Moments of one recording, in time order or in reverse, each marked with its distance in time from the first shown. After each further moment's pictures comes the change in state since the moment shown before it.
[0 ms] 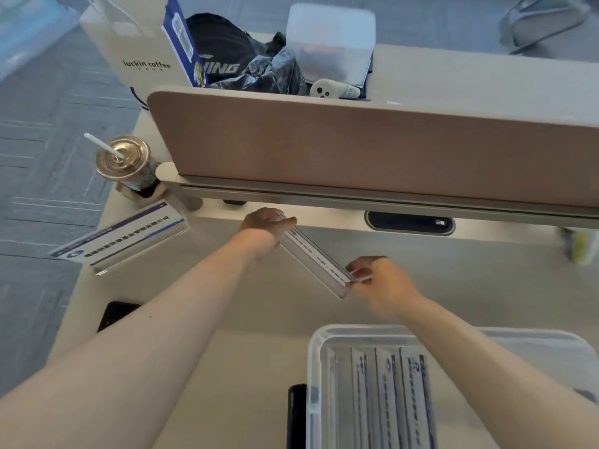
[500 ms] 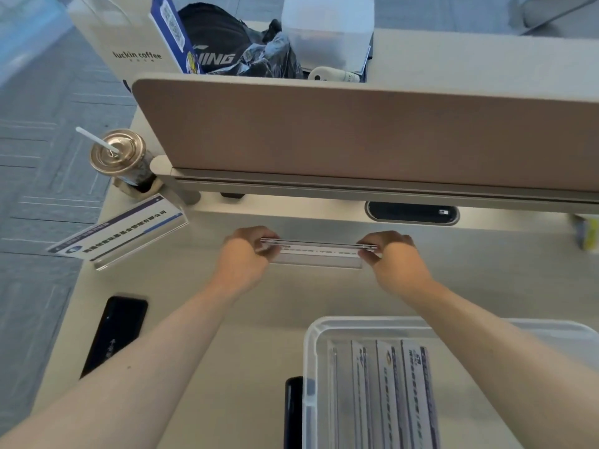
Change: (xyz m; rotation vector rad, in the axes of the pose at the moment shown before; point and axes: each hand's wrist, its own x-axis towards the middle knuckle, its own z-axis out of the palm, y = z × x) left_hand -0.024 -0.052 -0.018 0.475 0.099 0.411; right_hand 0.020 0.013 -0.014 -0.167 0.248 -0.127
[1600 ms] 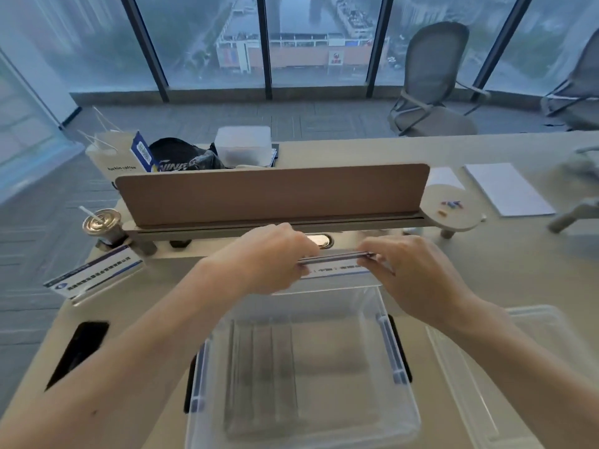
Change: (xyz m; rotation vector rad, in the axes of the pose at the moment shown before) left_hand -0.253 0.324 0.028 0.940 -0.308 0.740; right_hand -0.286 0.106 -0.242 -0.258 0.466 -0.569
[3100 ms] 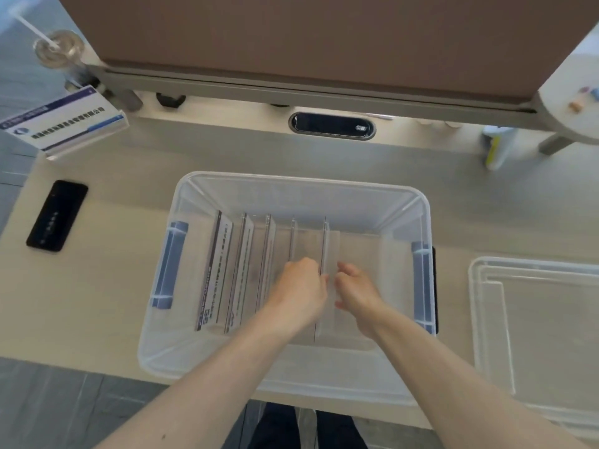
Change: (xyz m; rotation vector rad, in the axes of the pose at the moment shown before) left_hand 0.029 0.076 0.268 -0.770 -0.208 -0.775; right_hand -0.083 0.021 0.279 0.944 -0.664 1.159
